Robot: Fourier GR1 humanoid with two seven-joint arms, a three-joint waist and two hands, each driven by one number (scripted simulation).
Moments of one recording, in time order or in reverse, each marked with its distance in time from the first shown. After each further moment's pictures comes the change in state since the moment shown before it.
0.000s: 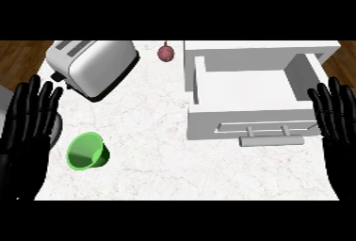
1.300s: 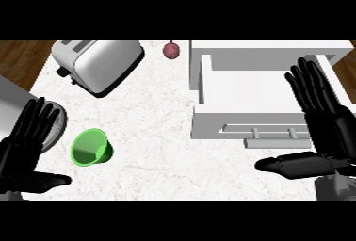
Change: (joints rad) left arm 0.028 0.142 0.279 0.518 0.353 -0.338 -0.115; right arm -0.169 -0.035 -0.062 0.205 -0.100 0.112 0.071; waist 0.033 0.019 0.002
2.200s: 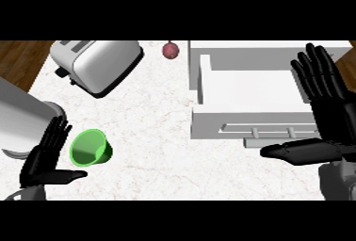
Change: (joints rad) left arm -0.192 0.067 0.047 0.785 -0.244 -0.030 -0.489; right arm -0.085 -0.015 -0.052 0.040 -0.018 0.014 0.018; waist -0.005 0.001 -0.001
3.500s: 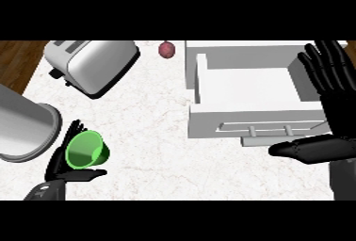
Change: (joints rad) left arm -0.249 0.009 -0.007 0.595 -0.141 0.119 -0.383; right arm -0.047 -0.034 -0.028 -0.027 -0.041 0.026 0.074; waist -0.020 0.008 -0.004
